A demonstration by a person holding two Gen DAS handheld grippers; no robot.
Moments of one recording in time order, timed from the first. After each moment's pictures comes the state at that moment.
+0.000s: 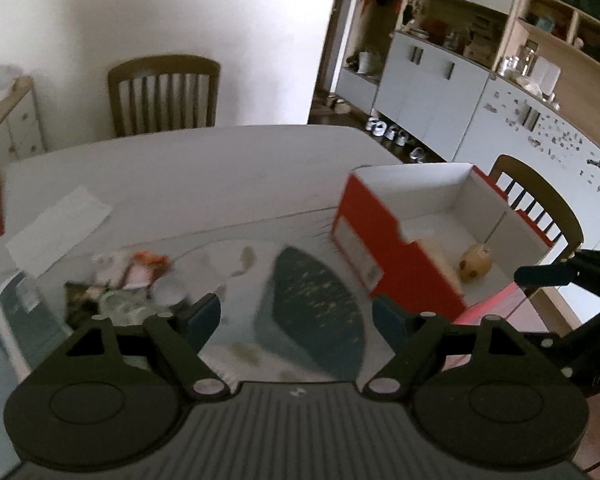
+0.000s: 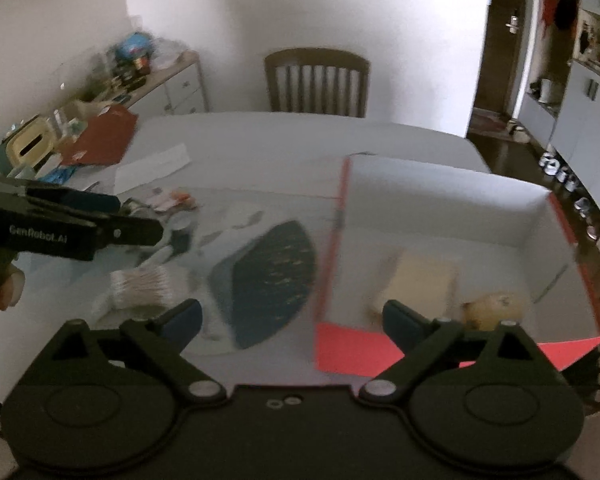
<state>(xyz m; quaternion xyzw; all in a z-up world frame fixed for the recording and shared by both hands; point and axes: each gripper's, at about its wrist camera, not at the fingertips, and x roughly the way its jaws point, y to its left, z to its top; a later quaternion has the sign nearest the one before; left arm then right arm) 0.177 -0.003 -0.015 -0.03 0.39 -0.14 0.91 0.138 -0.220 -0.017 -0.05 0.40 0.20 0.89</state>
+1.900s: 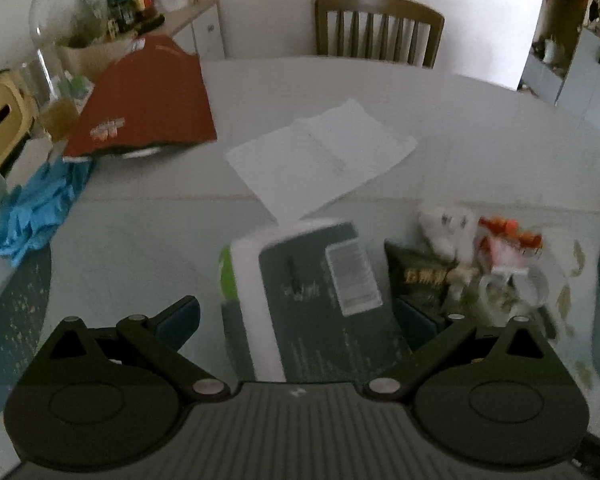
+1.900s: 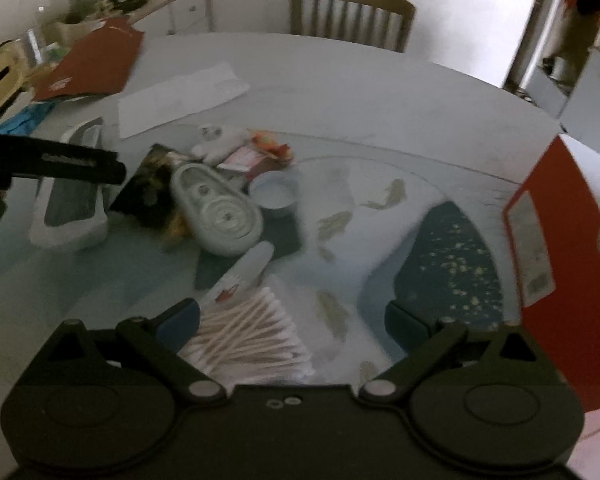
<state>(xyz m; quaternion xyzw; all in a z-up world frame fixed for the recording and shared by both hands) 0.250 0.199 -0.119 -0.04 0.46 0.11 0.88 0.196 -0.021 -0.111 -0.10 0.47 0.17 0.86</state>
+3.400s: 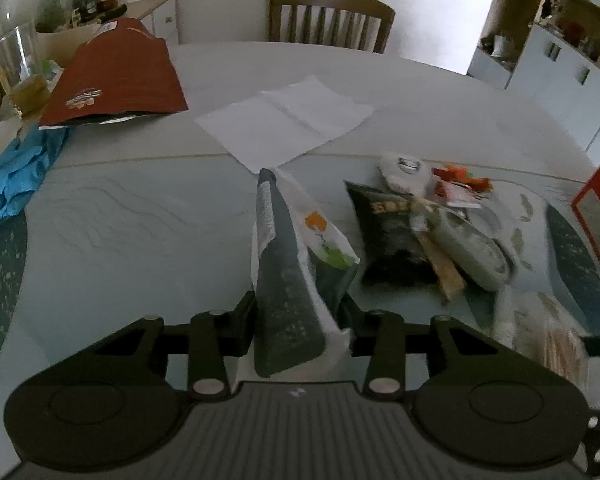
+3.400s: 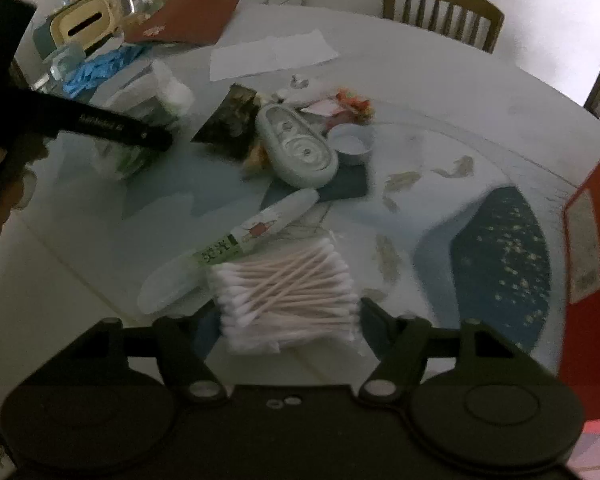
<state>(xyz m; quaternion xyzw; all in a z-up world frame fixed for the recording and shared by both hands) 0.198 0.207 -0.119 -0.06 0.45 0.02 0.89 0.162 -0.038 -0.115 -0.13 0.48 0.29 0.82</state>
